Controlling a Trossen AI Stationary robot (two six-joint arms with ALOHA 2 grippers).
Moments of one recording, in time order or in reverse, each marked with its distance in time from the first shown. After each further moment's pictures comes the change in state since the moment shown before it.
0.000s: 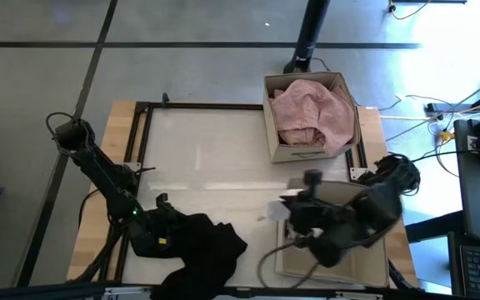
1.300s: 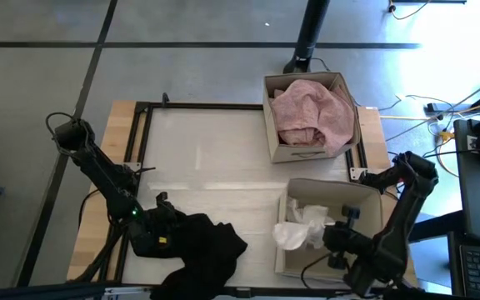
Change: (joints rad) left arm 0.001 0.000 0.000 -0.001 -0.052 0.000; right arm 0.365 -0.188 -0.882 0.034 -0.306 0.942
